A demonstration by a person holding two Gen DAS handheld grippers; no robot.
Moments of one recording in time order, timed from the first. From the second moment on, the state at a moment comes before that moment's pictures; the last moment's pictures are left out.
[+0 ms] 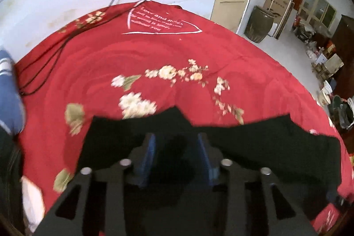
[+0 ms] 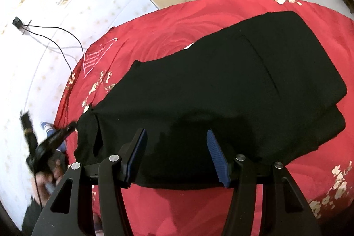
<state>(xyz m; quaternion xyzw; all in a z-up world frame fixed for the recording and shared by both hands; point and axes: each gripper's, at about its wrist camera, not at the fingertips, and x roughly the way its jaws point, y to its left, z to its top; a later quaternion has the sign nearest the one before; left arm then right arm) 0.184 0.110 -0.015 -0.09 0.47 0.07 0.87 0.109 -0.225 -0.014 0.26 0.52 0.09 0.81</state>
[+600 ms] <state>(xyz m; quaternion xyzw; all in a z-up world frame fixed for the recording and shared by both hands) 0.116 0.154 0.007 -0.11 0.42 0.12 0.89 0.115 -0.234 -0.031 0.32 0.53 0.10 0.78</state>
